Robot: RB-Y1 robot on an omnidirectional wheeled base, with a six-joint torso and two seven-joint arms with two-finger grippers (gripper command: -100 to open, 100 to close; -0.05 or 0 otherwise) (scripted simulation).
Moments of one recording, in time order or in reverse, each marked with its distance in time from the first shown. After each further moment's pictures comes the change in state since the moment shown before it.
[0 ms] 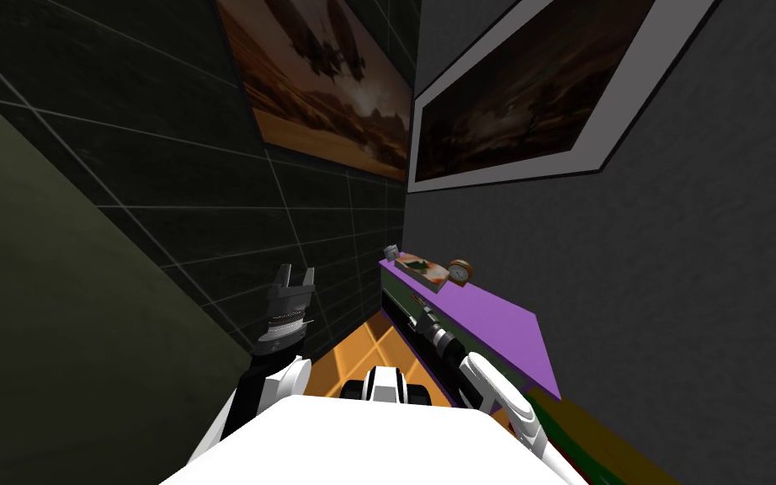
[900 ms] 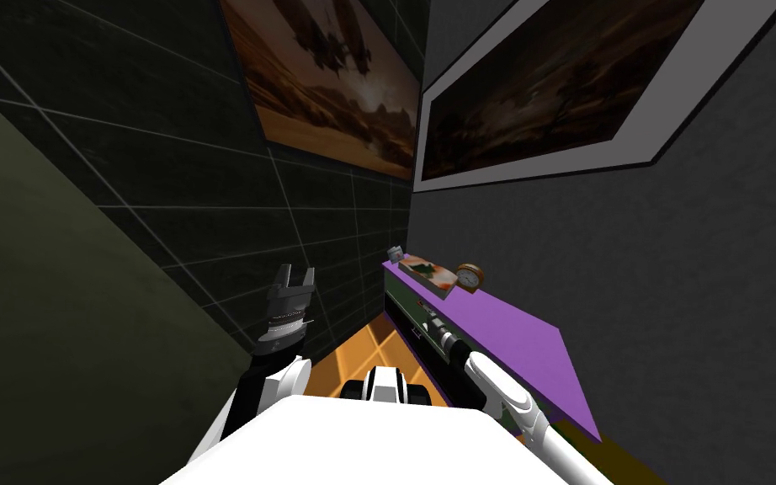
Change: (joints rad) left arm 0.000 0.000 0.000 0.000 0.000 0.000 0.000; right arm -0.076 -0.120 0.083 0.144 0.156 0.117 0.227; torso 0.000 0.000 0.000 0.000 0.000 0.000
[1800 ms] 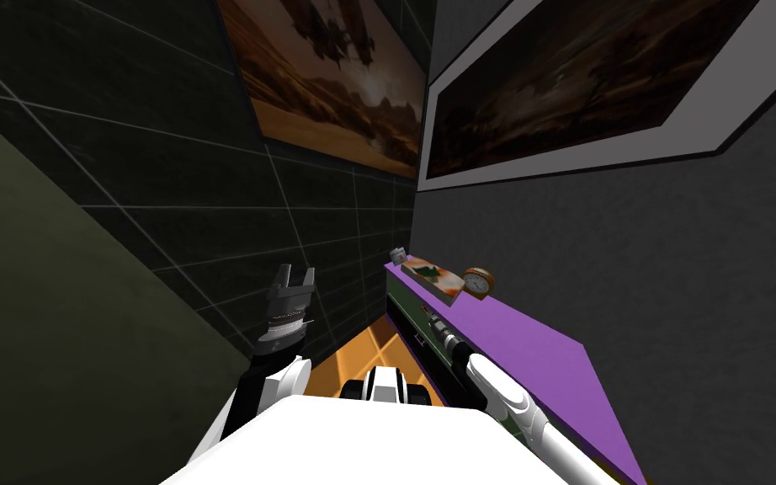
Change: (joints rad) left arm 0.000 0.000 0.000 0.000 0.000 0.000 0.000; right arm -0.030 -0.025 0.043 0.081 0.101 0.068 0.132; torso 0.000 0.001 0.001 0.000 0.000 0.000
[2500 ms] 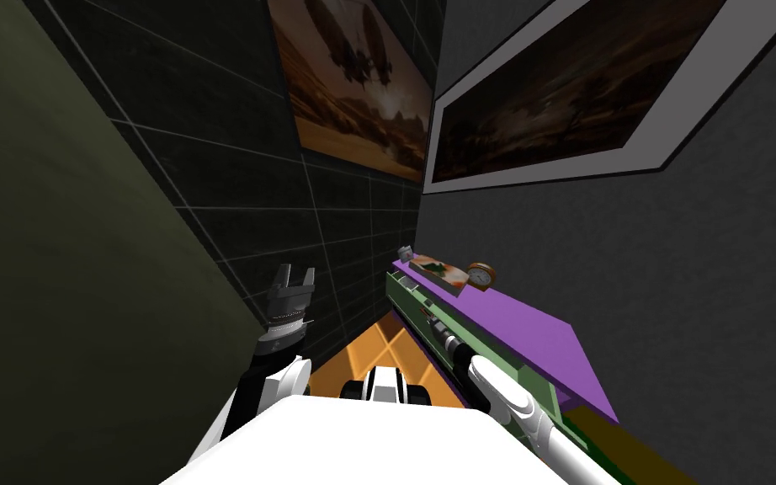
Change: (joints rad) left arm 0.000 0.000 0.000 0.000 0.000 0.000 0.000; right arm 0.016 -0.025 0.010 -0.042 -0.010 0.003 0.004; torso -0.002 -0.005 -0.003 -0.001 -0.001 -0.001
